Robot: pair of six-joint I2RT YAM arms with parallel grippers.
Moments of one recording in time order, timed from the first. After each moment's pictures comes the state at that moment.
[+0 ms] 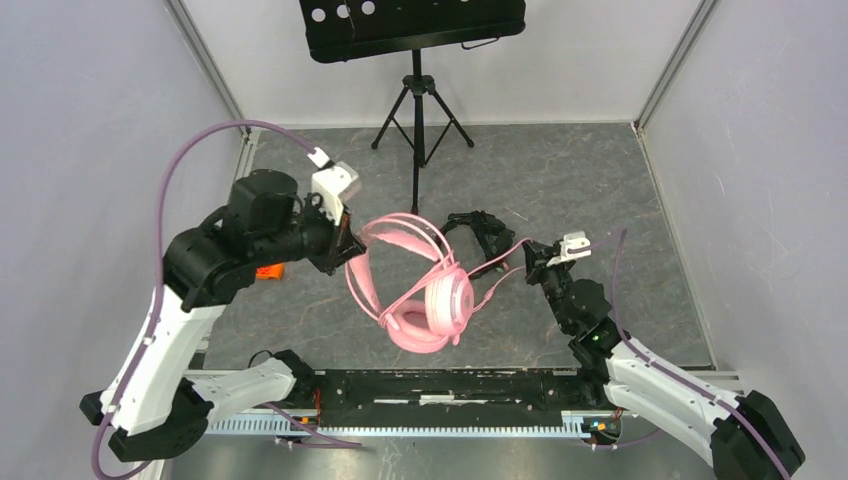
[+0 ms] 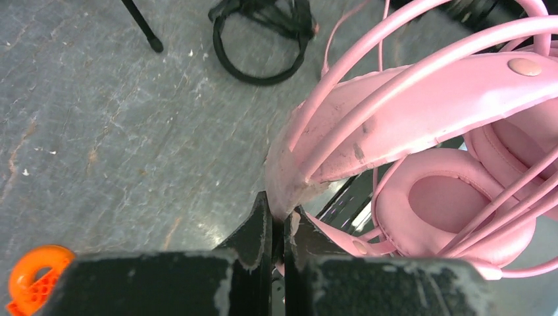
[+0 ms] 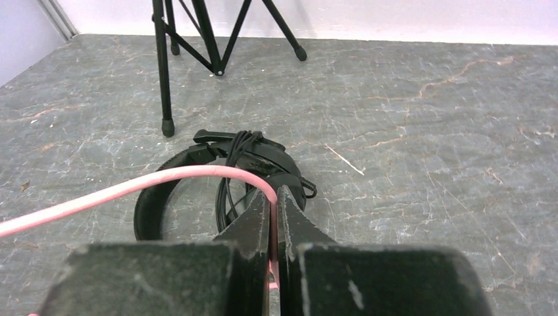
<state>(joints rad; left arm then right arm) -0.67 1.02 1.63 -1.18 0.19 -0.09 0.66 0.71 0.11 0.66 0.40 0.10</state>
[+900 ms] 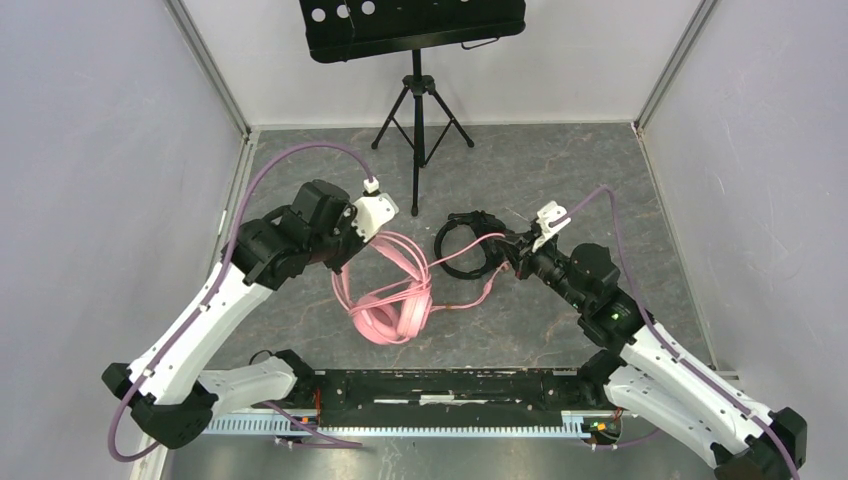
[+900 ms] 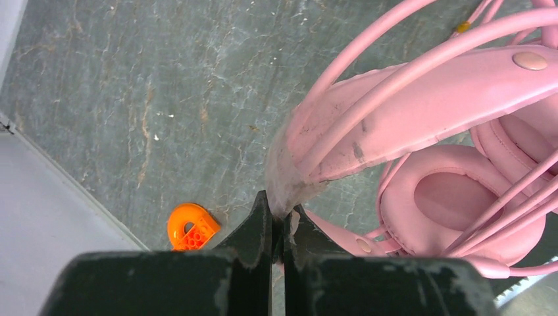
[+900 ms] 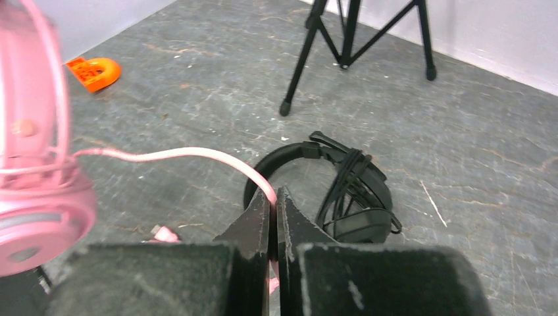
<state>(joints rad) -0.68 1.06 1.33 -1.10 -0.07 0.36 0.66 0.70 0.51 0.10 -0.01 0.05</state>
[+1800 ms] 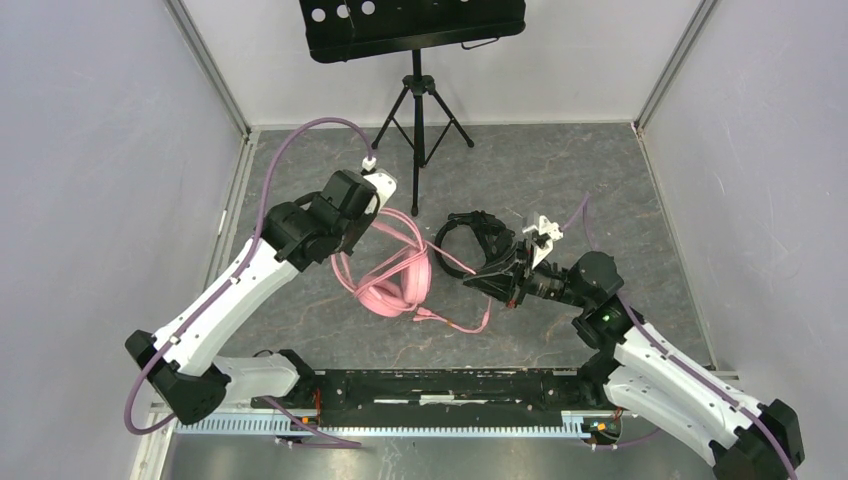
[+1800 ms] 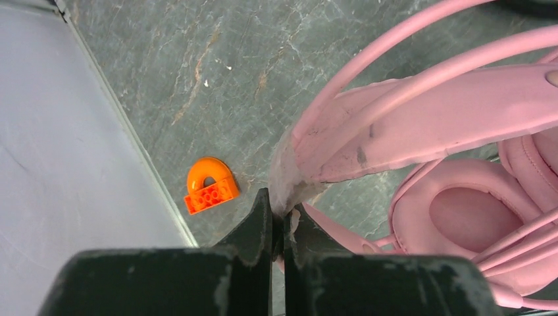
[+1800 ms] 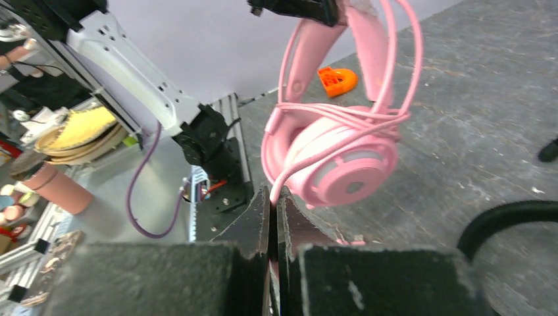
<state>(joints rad) -0.70 1.20 1.36 -1.07 -0.43 0.15 0.66 0.71 0.44 0.38 -0.65 0.41</state>
